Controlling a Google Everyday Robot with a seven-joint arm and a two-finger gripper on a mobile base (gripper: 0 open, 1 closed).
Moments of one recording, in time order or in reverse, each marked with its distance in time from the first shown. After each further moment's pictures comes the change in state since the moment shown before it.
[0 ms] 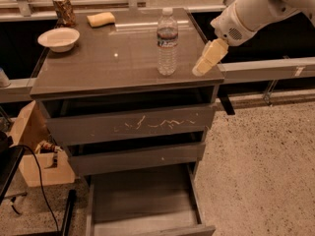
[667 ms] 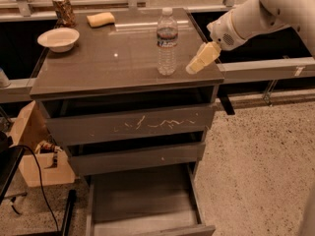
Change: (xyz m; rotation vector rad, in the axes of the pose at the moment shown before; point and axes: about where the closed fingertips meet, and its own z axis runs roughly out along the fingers) arm 0.002 -0.026 0.035 0.007 -0.120 0.061
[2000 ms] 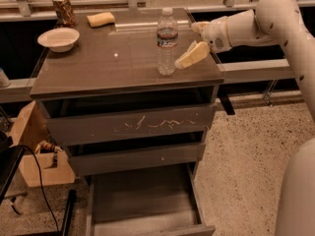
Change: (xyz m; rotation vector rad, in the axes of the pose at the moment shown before) arm -0.032 -0.010 0.042 -0.114 -0.327 -0.002
